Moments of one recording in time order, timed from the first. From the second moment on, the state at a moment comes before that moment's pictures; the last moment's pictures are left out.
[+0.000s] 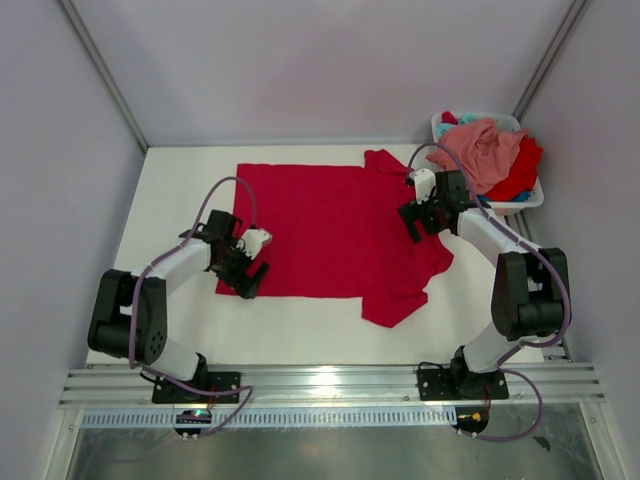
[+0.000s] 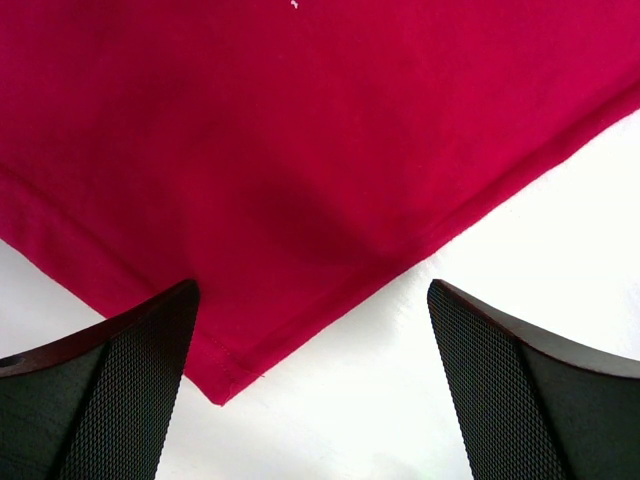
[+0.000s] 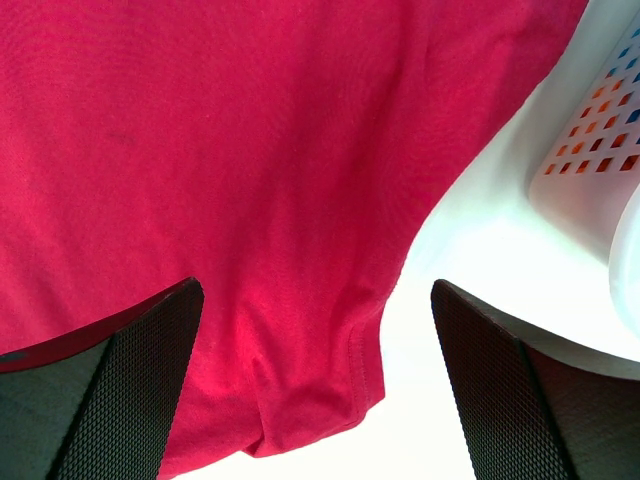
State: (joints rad) left arm -0.22 1.51 0.83 -0.59 0.26 0.45; right arm 0.10 1.62 1.06 -0.35 -0.11 -0.40
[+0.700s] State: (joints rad) left arm -0.22 1.57 0.89 -0.67 0.20 0.49; right arm 0.10 1.62 1.06 -0.35 -0.11 -0.41
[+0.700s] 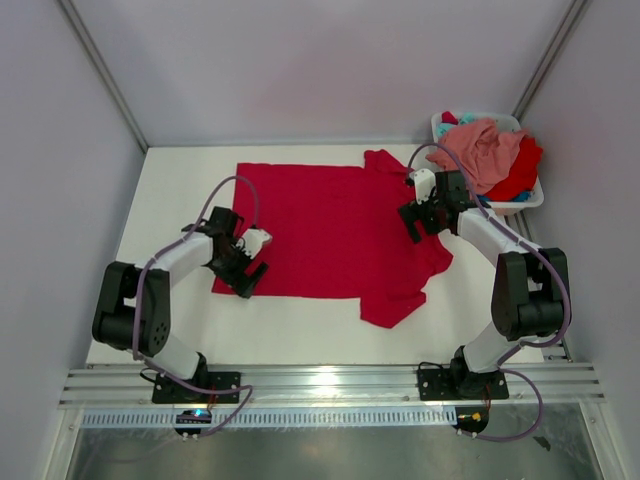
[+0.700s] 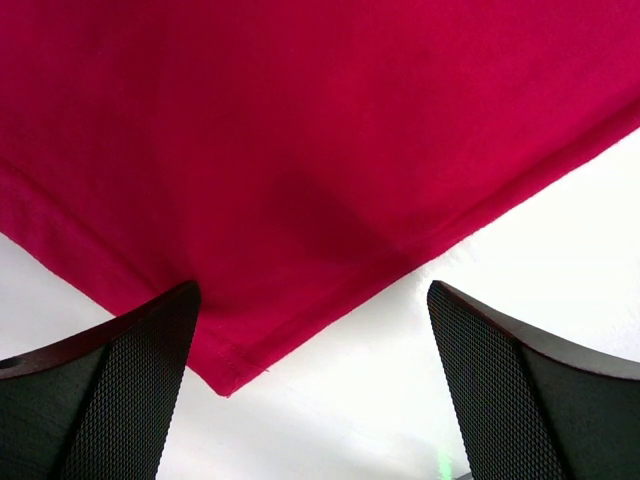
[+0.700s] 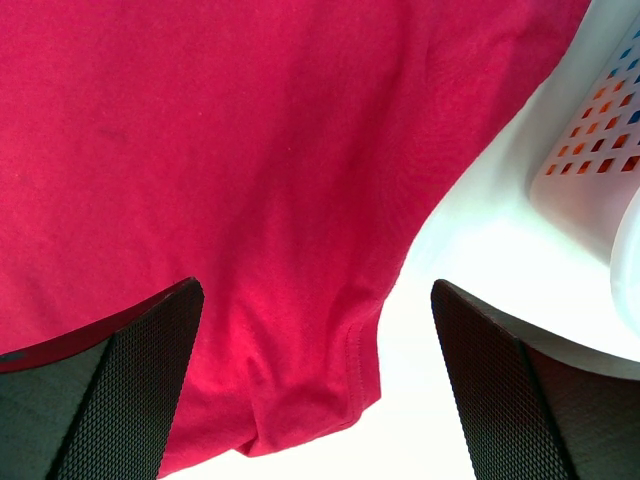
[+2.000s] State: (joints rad) left arm 0.03 1.37 0.71 -0.76 0.18 0.55; right arm 0.10 1.57 1.06 -0.44 -0.10 -0.44
